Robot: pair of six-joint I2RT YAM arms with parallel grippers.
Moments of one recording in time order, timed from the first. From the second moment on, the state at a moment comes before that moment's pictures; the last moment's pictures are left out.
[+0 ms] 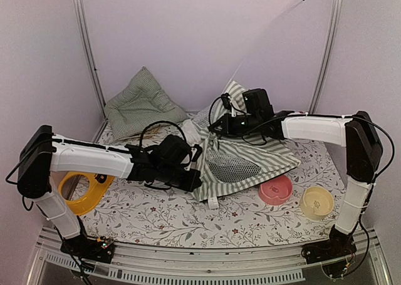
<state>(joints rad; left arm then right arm) -0.98 1.67 1.03 -0.20 0.01 -0.55 0.68 1.87 1.39 0.00 -0.41 0.52</state>
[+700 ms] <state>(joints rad) -0.99 1.68 1.03 -0.18 0.01 -0.56 0.68 1.88 1.42 -0.03 -0.43 0.49</state>
